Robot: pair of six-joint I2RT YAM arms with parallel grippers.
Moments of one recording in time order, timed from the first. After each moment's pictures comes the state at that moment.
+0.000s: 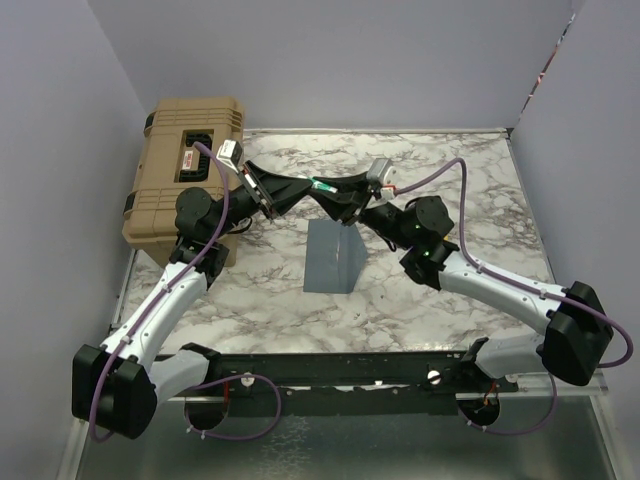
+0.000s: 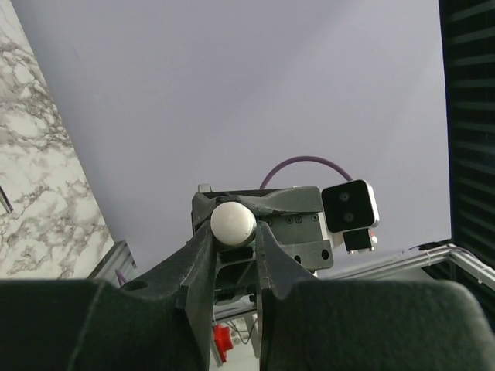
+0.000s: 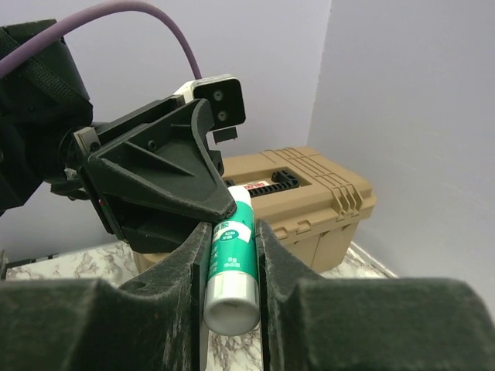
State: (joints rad) left arm -0.33 1.08 0.80 0.58 0.66 -1.56; right arm 0.82 1.33 0.94 0.81 -0.27 -0.05
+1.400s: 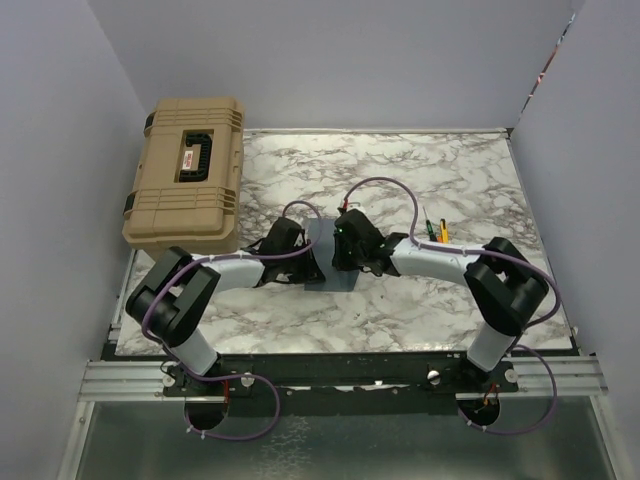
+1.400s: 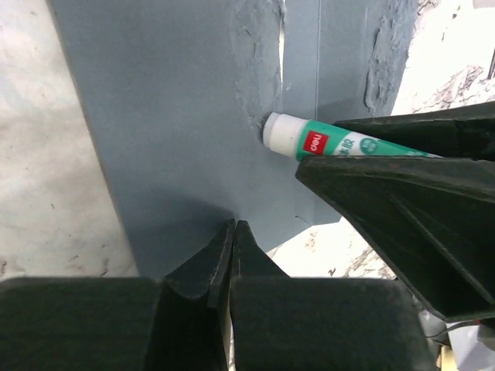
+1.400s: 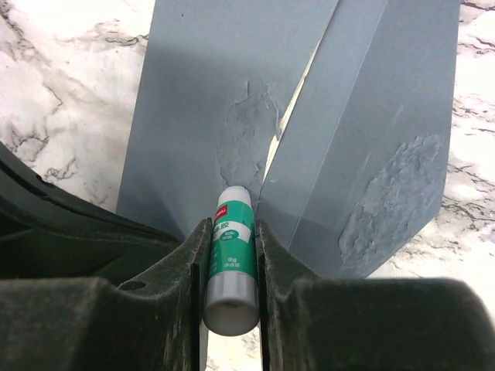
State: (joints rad) left arm -0.59 1.62 0.68 0.10 0.33 -0.73; right arm 0.82 1.72 1.00 -0.14 0.14 0.55
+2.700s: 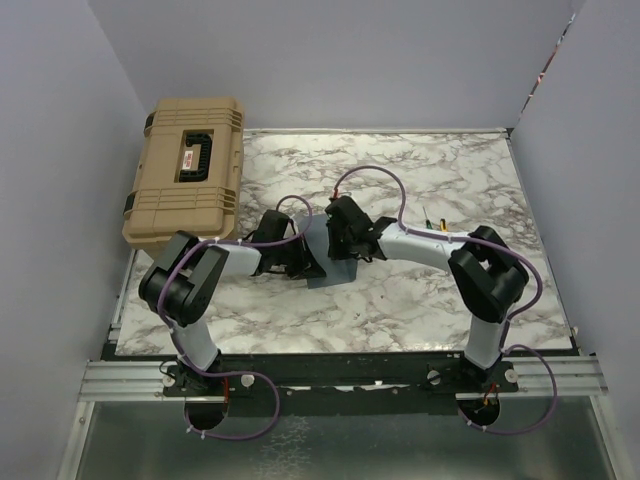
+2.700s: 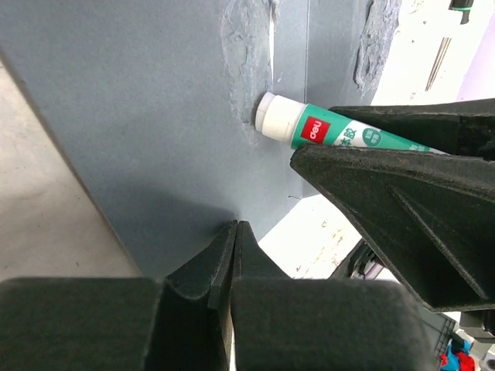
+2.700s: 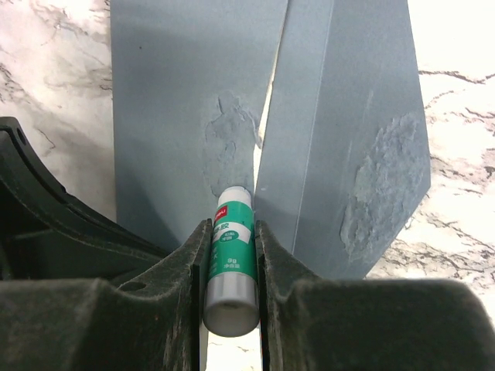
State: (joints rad) left arm -0.47 1.76 0.73 0.18 0.56 -0.80; right arm 0.79 1.85 1.18 -0.25 0.14 0.50
